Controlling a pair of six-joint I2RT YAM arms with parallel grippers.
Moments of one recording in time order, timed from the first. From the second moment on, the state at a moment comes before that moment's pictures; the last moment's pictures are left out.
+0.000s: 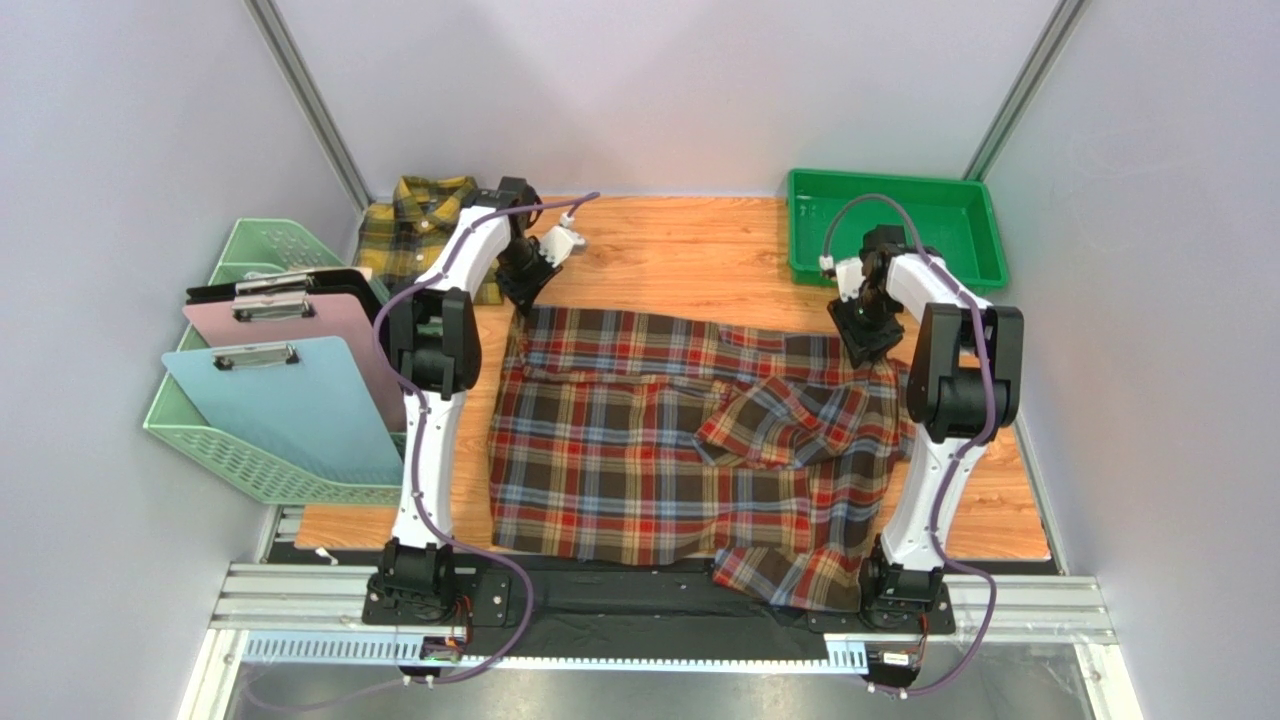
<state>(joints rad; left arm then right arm) -0.15 2.49 2.27 -1.21 0.19 0.72 -0.07 2.04 1.50 -0.84 -0.01 -0.44</state>
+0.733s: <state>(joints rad) -0.15 1.75 1.80 -0.90 0.50 0.53 -0.05 1.52 1.30 -1.01 -0.52 -0.50</state>
